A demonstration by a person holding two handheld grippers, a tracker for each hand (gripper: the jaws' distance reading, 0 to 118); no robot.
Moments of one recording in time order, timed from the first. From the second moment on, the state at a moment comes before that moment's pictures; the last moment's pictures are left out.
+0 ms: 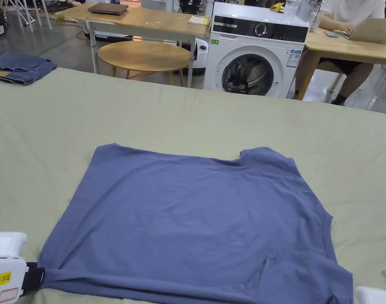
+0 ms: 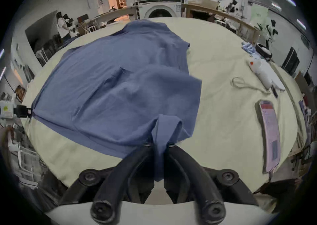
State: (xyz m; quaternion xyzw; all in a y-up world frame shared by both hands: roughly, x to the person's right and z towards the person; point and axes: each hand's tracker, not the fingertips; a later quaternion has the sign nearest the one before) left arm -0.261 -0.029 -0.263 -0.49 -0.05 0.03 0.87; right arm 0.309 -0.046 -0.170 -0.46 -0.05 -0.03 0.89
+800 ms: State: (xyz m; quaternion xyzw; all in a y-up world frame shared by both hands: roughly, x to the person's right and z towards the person) left arm -0.249 0.024 -0.452 -0.42 -0.05 0.02 0.91; right arm 0.338 0.013 -0.377 -0.41 -0.05 -0.04 0.91
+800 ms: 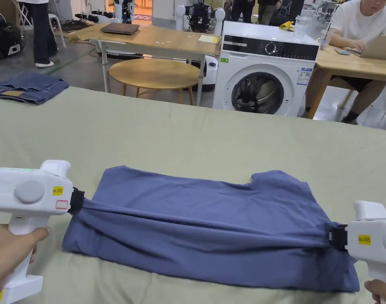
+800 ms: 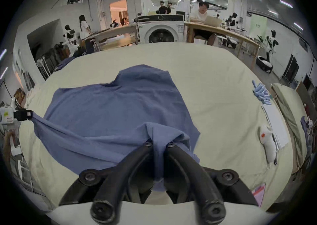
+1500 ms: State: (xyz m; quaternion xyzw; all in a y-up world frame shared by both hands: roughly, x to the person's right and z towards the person) left arm -0.221 0.029 -0.419 -0.35 -0.08 0.06 0.93; right arm 0.283 0.024 -0.351 -0.26 -0.09 -0.02 0.96
